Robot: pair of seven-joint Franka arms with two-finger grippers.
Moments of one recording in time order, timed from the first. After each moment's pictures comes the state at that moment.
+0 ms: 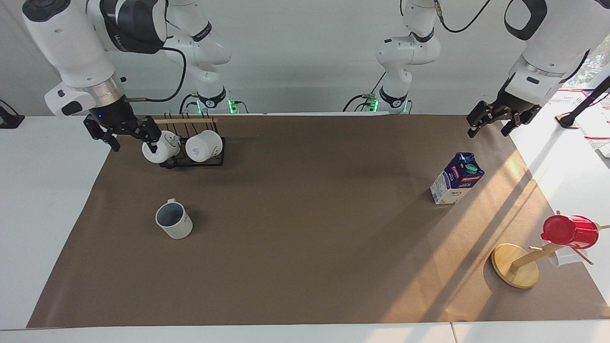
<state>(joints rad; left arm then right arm) 0.01 -0.04 -0.02 -1.66 -0.03 1.66 0.01 -0.09 0.01 0.02 -1.70 -0.02 1.76 -0.03</state>
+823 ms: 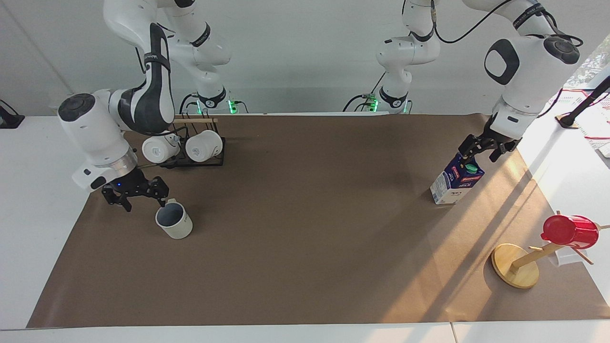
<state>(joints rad) 0.05 -0.05 -0.01 -1.95 -0.03 1.97 0.01 -0.13 0.22 0.02 -1.89 0.04 2.24 -0.27</state>
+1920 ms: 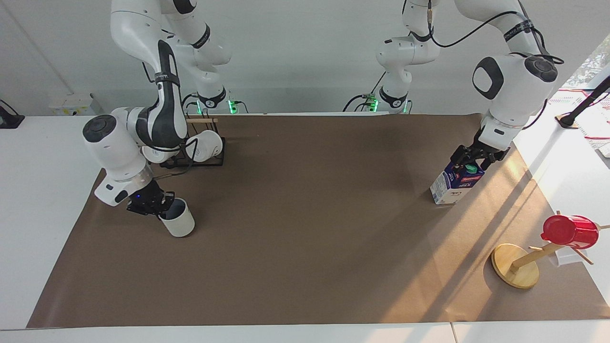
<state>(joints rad) 0.05 -0.05 -0.01 -2.07 -0.03 2.11 0.01 -0.10 0.26 0.02 -1.91 0.04 2.28 -0.31</state>
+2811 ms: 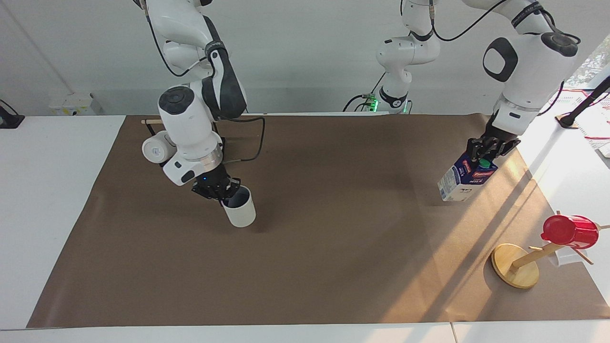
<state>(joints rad) 0.05 -0.08 -0.01 -1.90 -0.03 1.95 0.01 0.24 0.24 0.03 -1.80 0.05 2.19 0.29</state>
